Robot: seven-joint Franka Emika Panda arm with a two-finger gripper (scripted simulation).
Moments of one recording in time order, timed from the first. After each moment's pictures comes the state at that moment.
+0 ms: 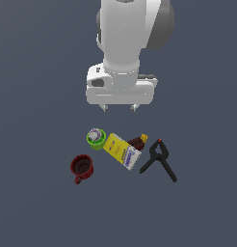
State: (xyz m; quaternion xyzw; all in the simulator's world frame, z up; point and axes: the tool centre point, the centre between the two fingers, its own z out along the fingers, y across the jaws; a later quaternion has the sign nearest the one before) arm -0.007 0.003 0.297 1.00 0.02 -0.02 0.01
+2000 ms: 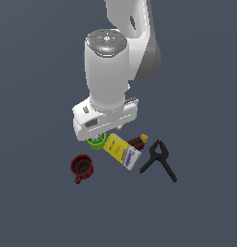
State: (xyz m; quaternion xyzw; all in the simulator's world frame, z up) arm 0.054 -0.038 0.242 0.97 0.25 -0.02 0.03
